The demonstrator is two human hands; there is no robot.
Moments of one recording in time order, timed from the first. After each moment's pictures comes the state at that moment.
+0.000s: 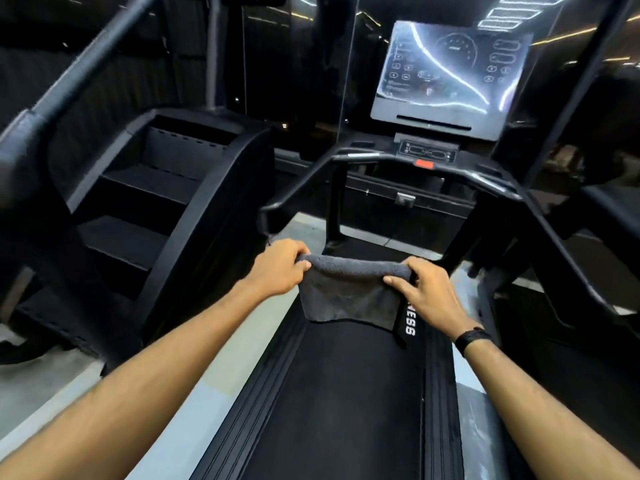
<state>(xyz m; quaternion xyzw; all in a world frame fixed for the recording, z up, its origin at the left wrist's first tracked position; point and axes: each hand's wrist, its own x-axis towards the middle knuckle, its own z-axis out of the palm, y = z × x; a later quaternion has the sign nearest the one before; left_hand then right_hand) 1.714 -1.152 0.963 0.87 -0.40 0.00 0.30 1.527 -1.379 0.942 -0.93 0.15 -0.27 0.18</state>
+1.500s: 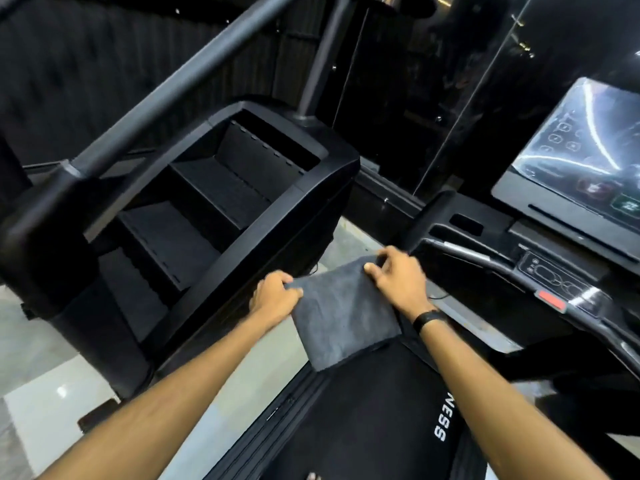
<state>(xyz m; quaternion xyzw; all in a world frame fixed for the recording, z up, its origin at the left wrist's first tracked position) 2.026 -1.193 0.997 0.85 0.00 -0.14 0.50 1.976 -1.417 1.080 -0.97 0.14 -0.11 0.19</state>
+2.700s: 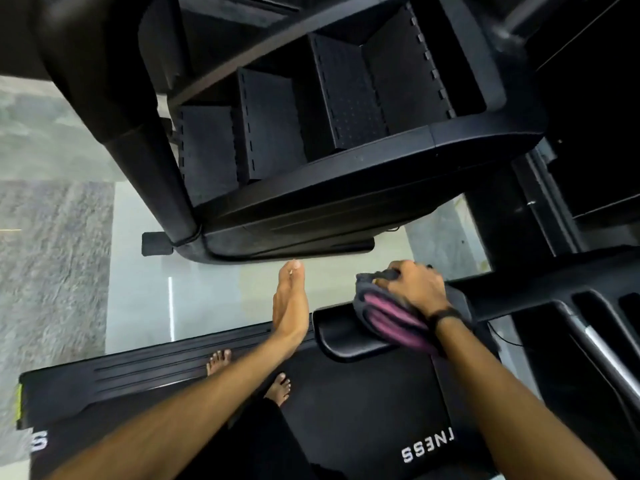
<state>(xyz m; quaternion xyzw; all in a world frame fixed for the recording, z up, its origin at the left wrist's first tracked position) 2.019 -1.277 0.887 0.58 0.37 -0.02 0.72 2.142 -1.452 0.949 -0.97 -0.09 0.23 -0.06</state>
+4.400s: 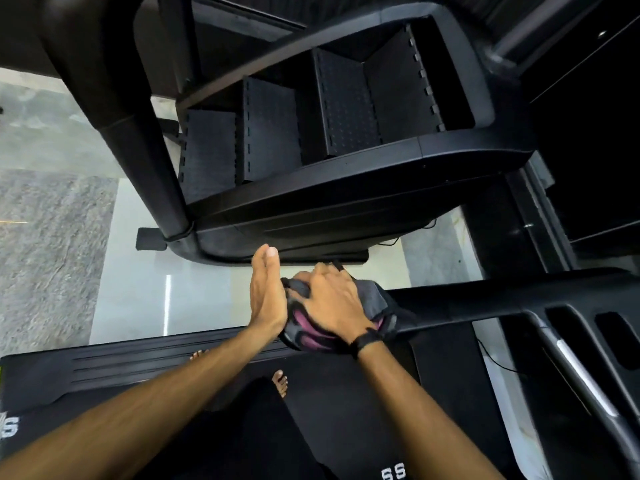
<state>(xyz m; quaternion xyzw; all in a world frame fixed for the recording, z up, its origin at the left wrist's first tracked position) 2.024 -1.304 0.891 0.57 0.40 0.11 0.71 2.077 -1.396 0.949 -0.92 -0.31 0.22 0.00</state>
